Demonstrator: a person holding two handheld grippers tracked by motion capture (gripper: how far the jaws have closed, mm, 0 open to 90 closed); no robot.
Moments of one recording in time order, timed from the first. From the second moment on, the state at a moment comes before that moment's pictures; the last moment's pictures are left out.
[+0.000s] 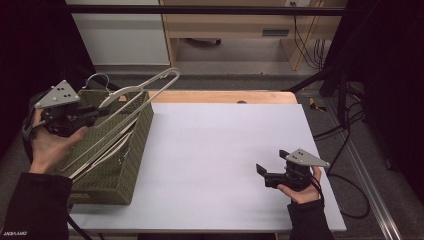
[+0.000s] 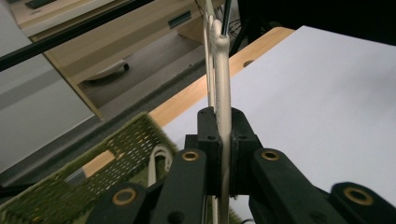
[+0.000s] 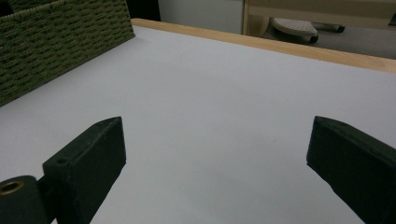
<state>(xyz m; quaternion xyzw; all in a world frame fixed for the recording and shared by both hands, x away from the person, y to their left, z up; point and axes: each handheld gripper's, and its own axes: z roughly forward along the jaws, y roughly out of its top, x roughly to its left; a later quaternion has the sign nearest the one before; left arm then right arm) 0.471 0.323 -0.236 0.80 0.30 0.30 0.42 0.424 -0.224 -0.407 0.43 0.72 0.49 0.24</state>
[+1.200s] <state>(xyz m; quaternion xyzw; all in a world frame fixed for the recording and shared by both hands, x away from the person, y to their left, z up) 0.489 0.399 -0.316 0.83 0.34 0.33 0.30 0.424 -0.224 -0.408 0.43 0.72 0.49 0.24</state>
